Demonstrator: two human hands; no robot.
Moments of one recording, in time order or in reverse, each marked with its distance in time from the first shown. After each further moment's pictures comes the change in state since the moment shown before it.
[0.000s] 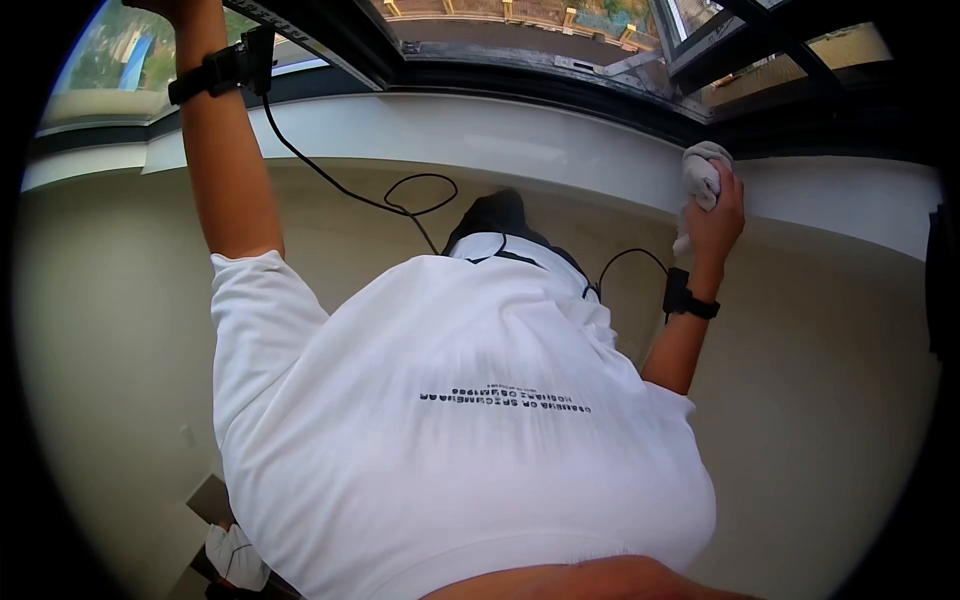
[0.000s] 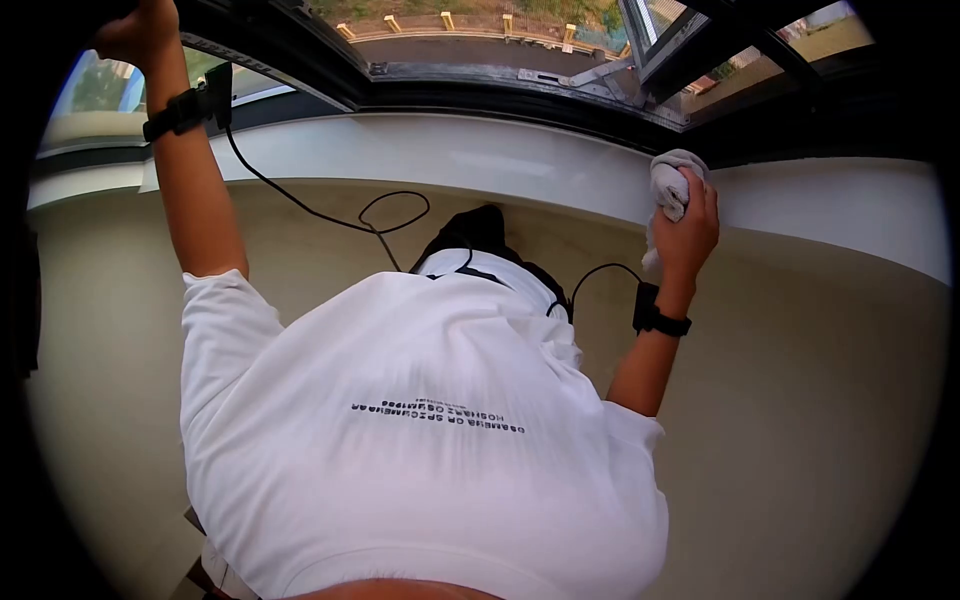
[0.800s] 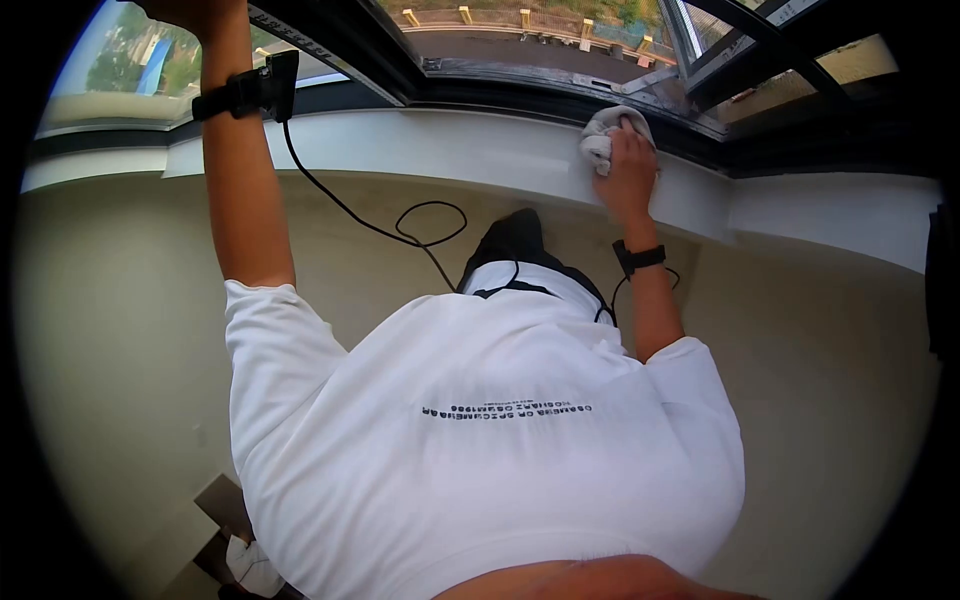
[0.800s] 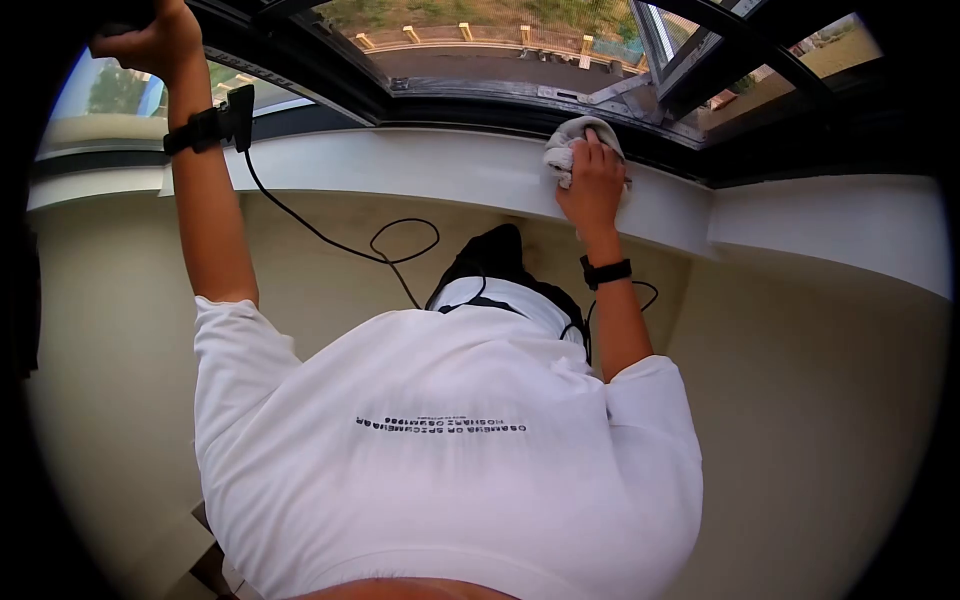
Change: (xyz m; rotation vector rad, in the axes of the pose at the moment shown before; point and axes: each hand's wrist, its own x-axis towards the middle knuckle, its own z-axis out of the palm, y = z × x) left_hand -0.016 -0.025 -0.009 -0.040 -0.191 0.054; right_hand 0.008 -0.083 0.166 0.052 -0.064 -0.309
